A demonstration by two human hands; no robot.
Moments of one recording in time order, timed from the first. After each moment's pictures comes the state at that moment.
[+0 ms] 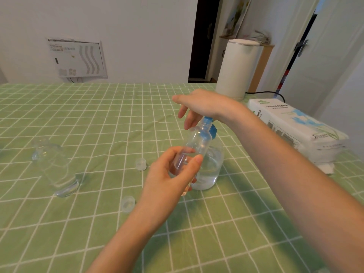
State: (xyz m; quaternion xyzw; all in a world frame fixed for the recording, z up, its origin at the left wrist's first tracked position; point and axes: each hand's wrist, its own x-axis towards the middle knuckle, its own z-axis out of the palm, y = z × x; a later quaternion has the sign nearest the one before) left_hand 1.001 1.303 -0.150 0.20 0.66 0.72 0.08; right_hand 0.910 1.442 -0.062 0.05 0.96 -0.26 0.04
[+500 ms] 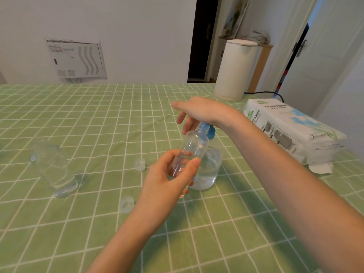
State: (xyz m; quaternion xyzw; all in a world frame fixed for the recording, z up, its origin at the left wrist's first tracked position) left_hand 1.002 1.302 -0.155 0.19 0.66 0.72 0.08; right_hand 0.908 1.443 -0.075 0.05 0.96 -0.28 0.04
